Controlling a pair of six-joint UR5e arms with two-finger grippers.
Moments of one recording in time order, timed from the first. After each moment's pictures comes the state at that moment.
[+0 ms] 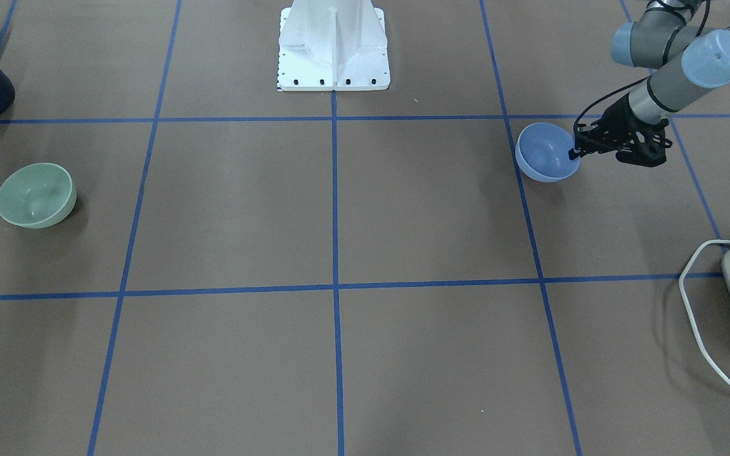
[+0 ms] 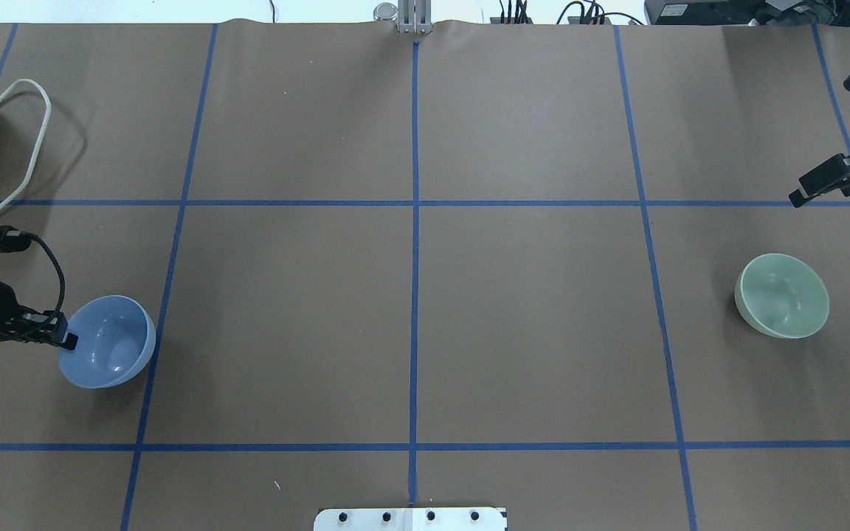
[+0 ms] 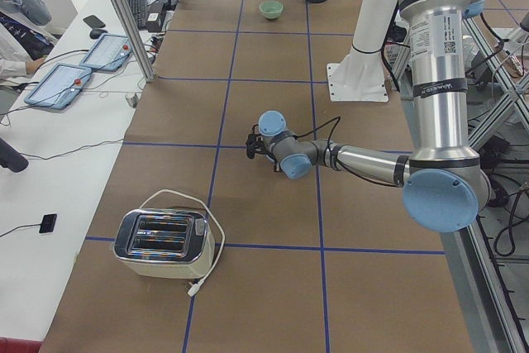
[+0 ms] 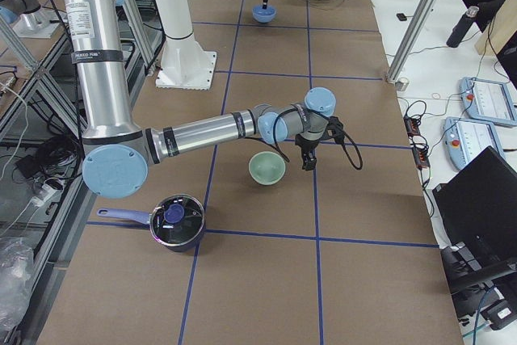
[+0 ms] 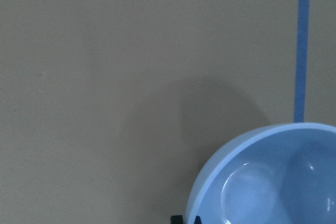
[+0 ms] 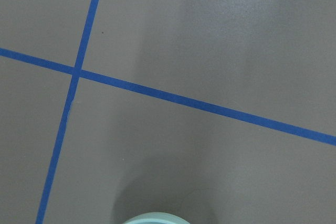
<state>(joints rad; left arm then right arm) -0.82 -1.43 -1.79 -2.29 -2.32 -0.99 1.23 -1.46 1.70 -1.45 2.40 0.23</state>
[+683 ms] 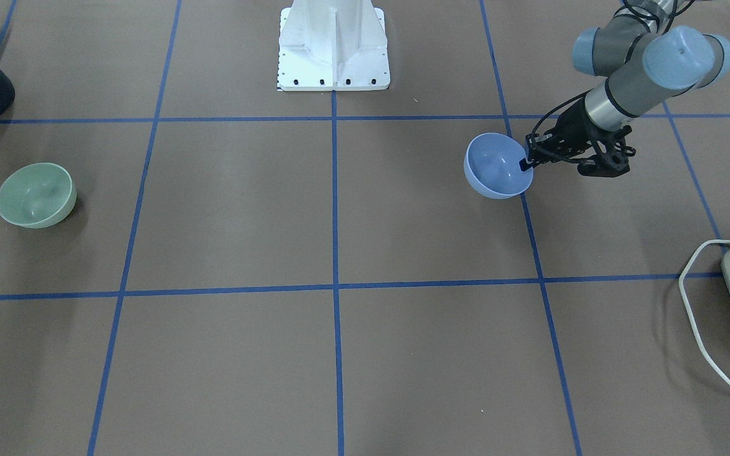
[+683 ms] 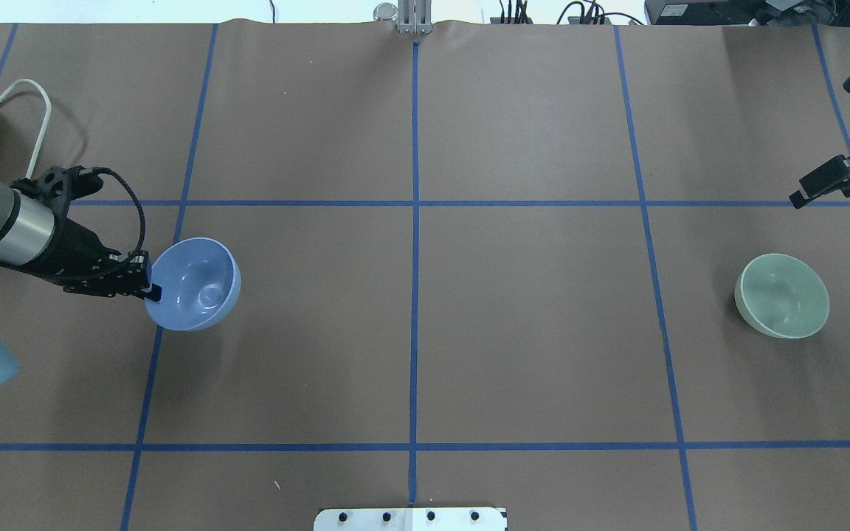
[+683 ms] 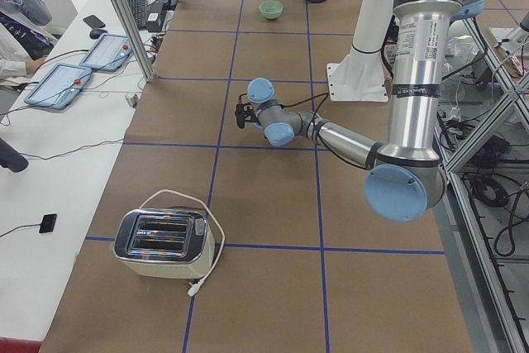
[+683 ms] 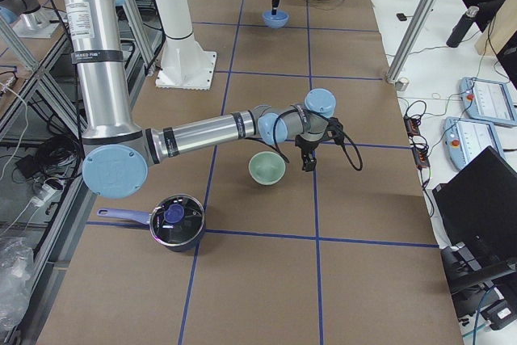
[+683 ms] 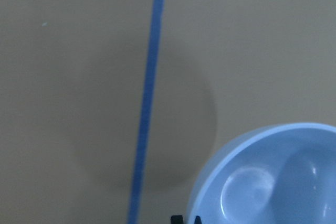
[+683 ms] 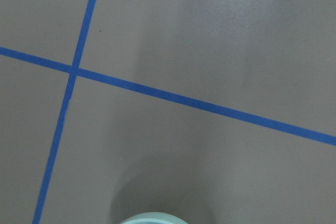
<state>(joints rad) -0.82 -1.69 -1.82 -2.12 -2.33 -1.24 1.23 -1.46 1.69 -1.45 2.40 0.23</state>
